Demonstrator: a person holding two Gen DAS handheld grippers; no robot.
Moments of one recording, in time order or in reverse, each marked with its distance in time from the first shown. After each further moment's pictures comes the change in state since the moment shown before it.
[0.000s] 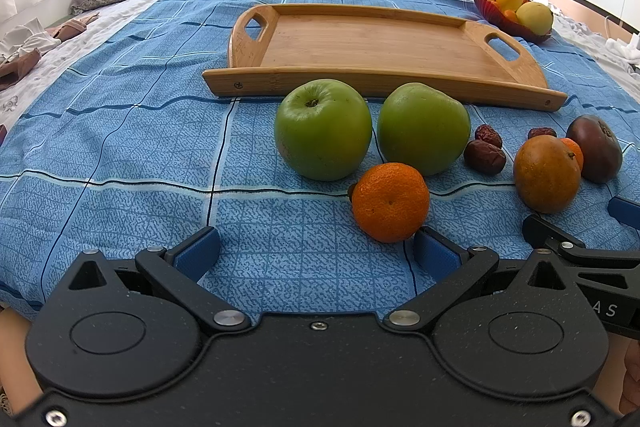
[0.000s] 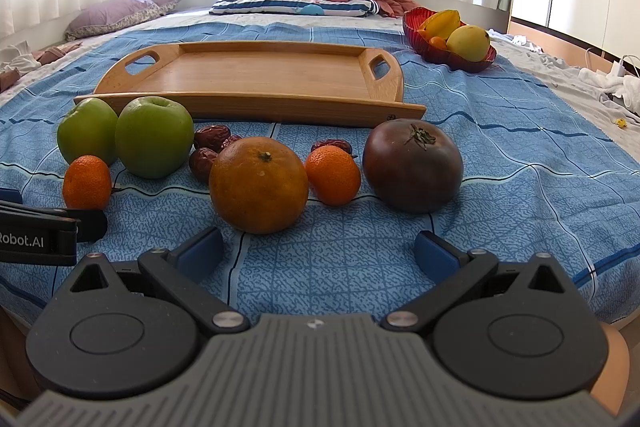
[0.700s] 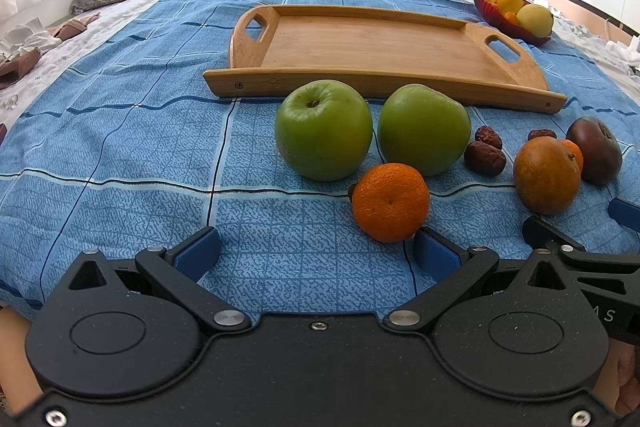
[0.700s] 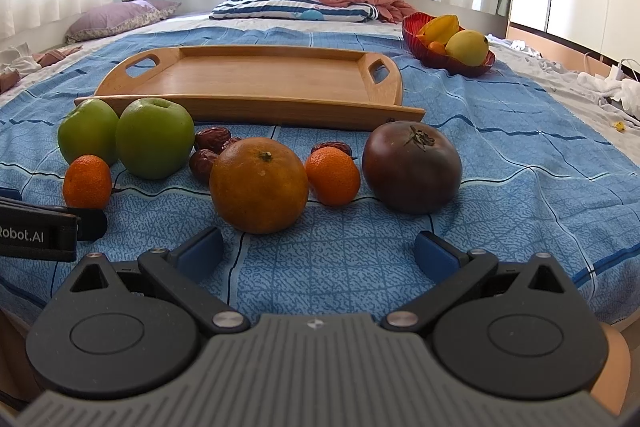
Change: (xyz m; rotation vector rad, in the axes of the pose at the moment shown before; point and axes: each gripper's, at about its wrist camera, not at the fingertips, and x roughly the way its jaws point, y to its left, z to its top) left arm 0.000 0.002 -0.001 -0.002 -0.003 -0.001; right arm -0.002 0.000 -0.003 -0.002 -0.021 0.000
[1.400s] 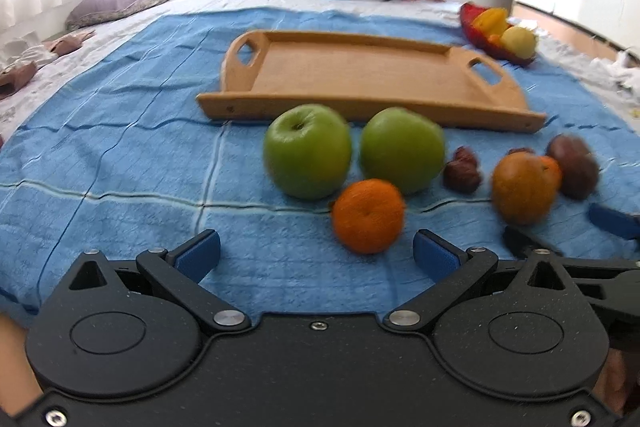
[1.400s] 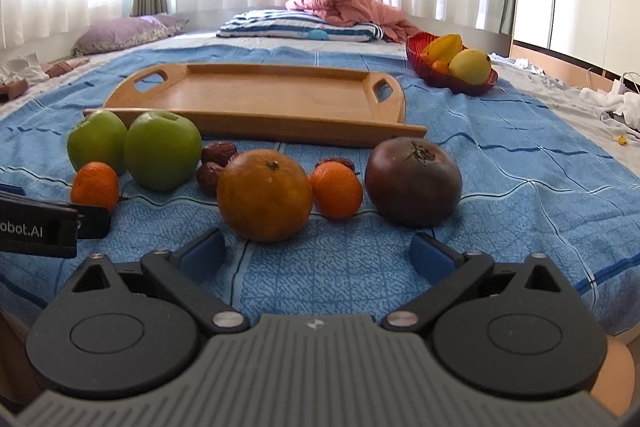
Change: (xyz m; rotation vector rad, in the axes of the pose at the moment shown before) left arm -0.020 -0.004 -0.002 -0.002 -0.094 -0.054; right arm -0.007 0.001 -0.003 -0.009 -0.074 0.017
